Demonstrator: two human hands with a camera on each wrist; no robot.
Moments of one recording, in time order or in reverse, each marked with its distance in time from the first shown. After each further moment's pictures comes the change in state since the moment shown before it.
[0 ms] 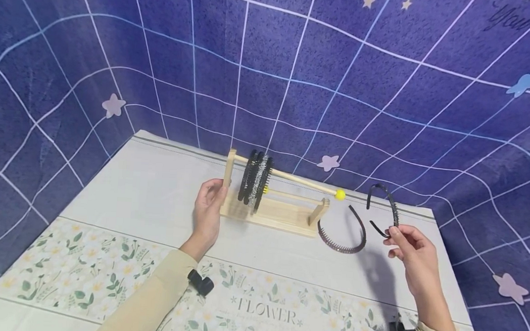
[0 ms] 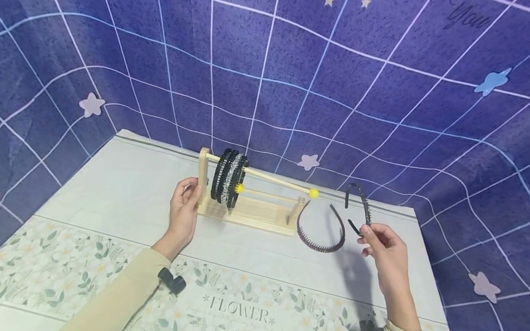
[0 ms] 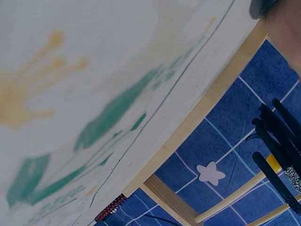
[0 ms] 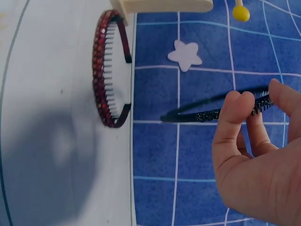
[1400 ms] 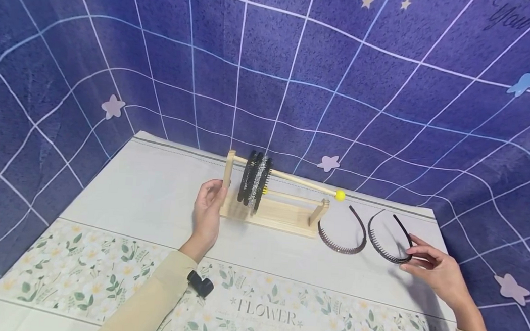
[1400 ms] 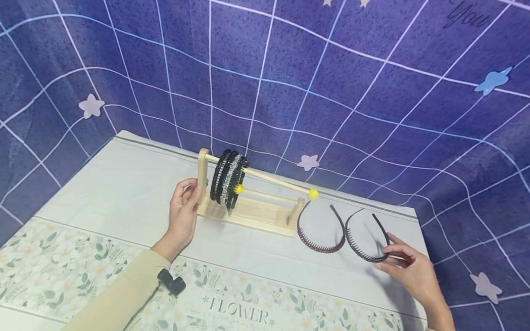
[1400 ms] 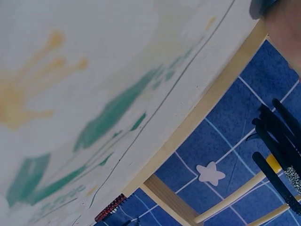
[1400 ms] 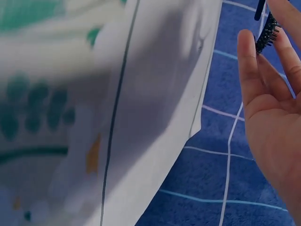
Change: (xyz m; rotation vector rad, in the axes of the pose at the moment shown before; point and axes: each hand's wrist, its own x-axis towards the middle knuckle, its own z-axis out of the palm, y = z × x) left_hand 0.001 -0.002 0.000 0.011 0.004 -0.004; right_hand 0.024 0.052 -0.115 -0.400 -0.309 -0.228
